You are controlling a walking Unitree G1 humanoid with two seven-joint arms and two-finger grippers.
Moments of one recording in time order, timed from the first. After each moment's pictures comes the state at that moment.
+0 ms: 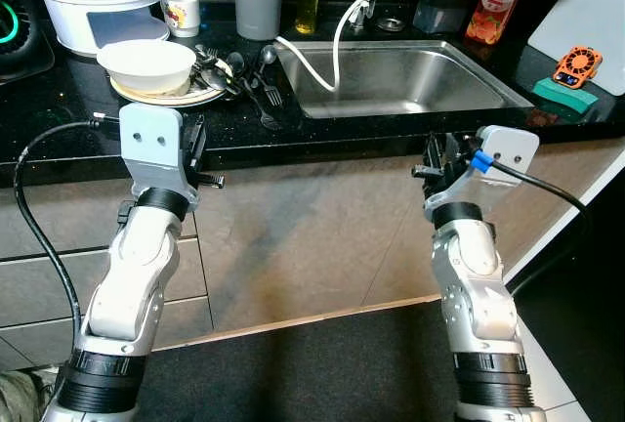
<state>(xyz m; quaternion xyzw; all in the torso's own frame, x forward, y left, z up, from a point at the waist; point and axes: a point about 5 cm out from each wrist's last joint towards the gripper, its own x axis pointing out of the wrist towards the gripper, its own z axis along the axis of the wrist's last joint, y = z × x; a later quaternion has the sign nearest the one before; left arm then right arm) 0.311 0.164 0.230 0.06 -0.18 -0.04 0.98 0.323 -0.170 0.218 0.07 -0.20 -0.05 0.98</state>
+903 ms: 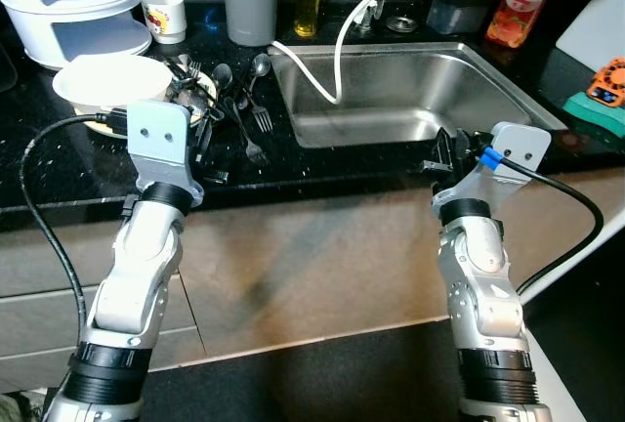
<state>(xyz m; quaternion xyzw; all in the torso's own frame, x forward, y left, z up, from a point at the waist) 0.314 0.154 0.233 0.07 -0.20 -0.07 0.98 0.322 -0.178 0.218 0.06 -0.20 -0.06 0.98</state>
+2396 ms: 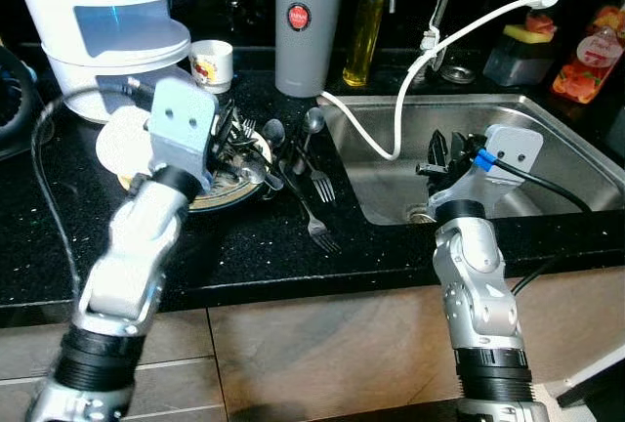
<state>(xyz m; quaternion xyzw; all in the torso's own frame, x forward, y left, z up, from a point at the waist) 0.312 0.151 0.269 0.15 -0.20 -0.13 0.96 0.325 -0.171 0.213 0.06 -0.19 -0.05 0.98</state>
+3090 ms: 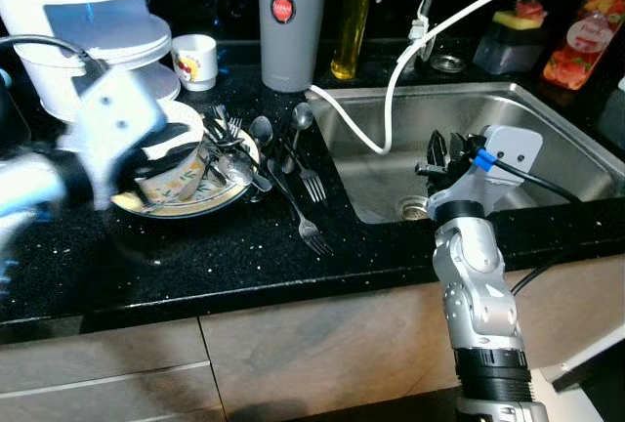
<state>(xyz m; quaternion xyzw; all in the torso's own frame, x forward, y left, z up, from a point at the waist) 0.266 0.229 0.288 0.36 -0.01 -0.34 0.87 0.325 -0.166 0.212 0.07 -0.19 -0.04 0.98</state>
